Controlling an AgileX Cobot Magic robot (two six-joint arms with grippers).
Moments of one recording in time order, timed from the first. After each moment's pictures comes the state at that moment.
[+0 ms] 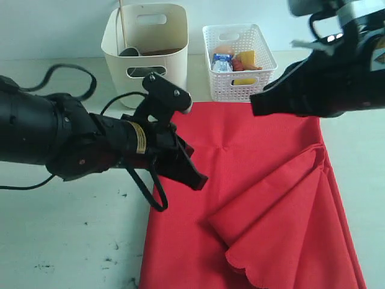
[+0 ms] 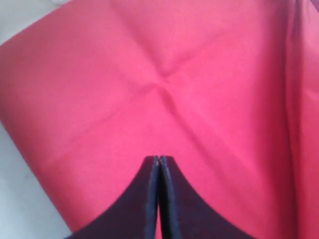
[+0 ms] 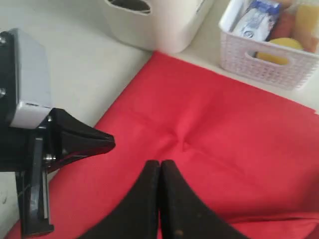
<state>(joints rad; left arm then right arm) -0.79 1.83 -0.86 0.24 -0.10 -0.22 0.58 1.20 -0.76 0.06 0.38 0.09</state>
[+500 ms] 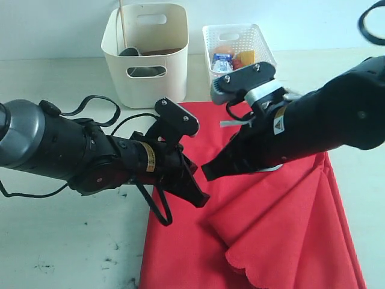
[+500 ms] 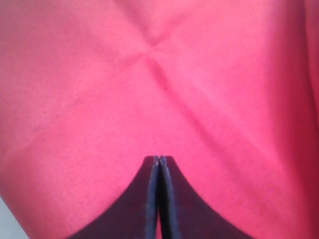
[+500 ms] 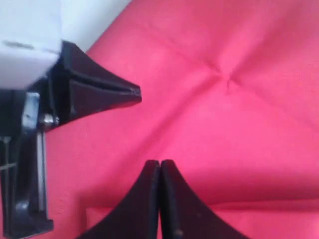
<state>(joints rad) -0.79 1.96 -0.87 0.25 -0.19 -0.19 0.67 1.55 -0.76 0.07 0.30 0.08</state>
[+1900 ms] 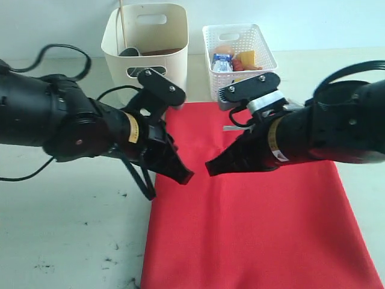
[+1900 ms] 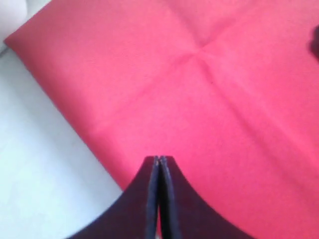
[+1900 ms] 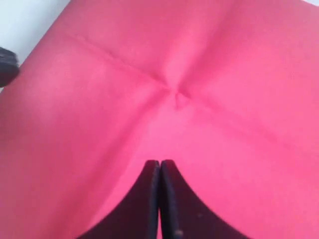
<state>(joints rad) -0.76 1.79 -0.91 0.25 0.11 -0.19 0.67 1.64 -0.72 -0.81 0.18 1.00</state>
